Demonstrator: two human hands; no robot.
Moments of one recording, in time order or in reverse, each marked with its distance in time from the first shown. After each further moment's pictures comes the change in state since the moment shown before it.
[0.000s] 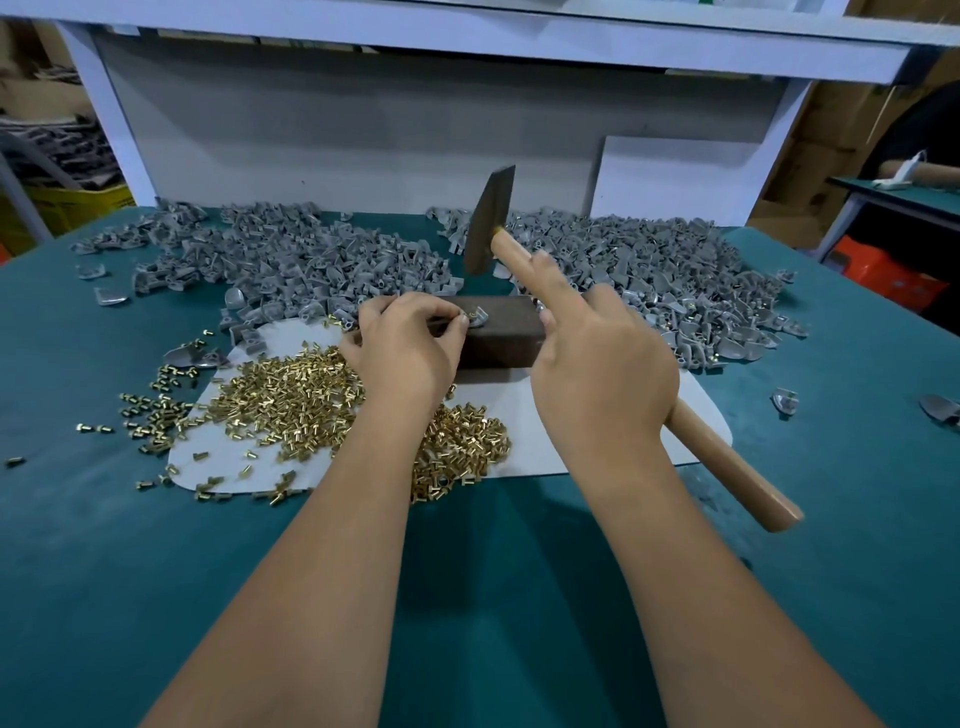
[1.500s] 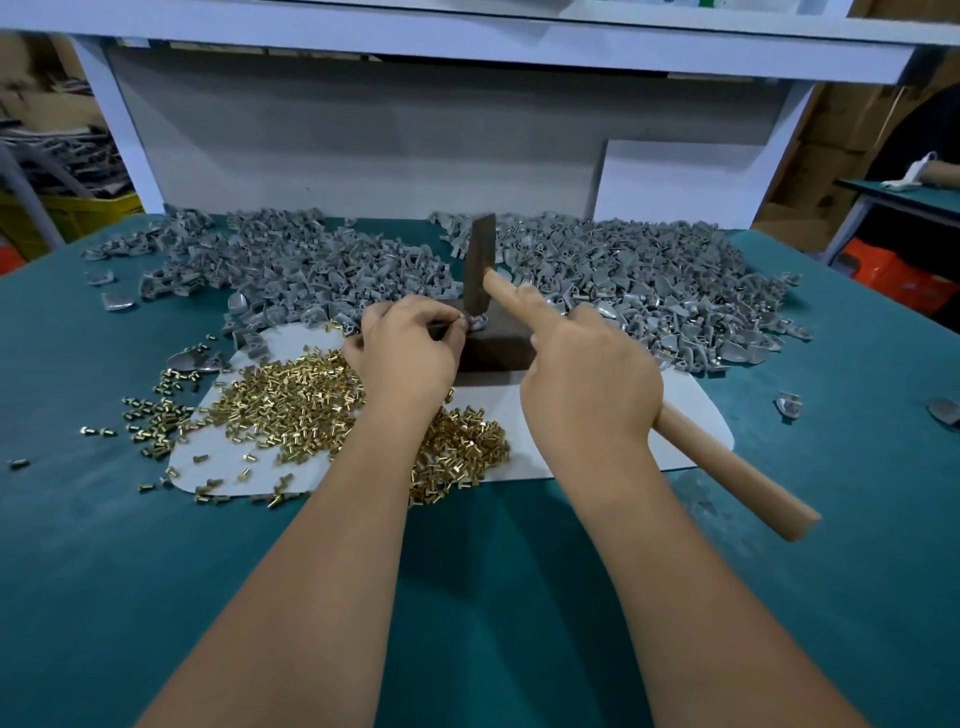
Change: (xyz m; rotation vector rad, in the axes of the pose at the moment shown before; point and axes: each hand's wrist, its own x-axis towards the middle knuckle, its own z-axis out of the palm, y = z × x) left_hand 0.000 0.001 -0.002 -0.005 -0.028 -0.002; right_hand 0.000 -0.002 0.002 -0.081 -0.164 -0.013
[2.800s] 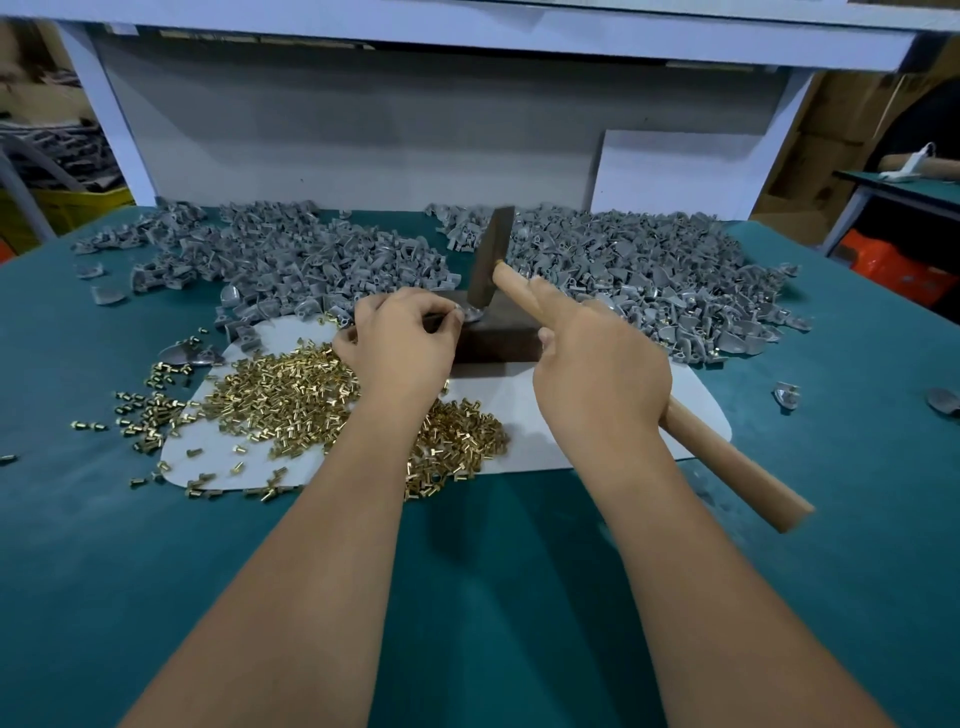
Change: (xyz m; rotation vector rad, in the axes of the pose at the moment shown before) left_hand -0.004 0.002 -0.003 -0.009 -0.030 0.001; right_hand 0.007 0.011 0.003 0.069 -0.082 0.081
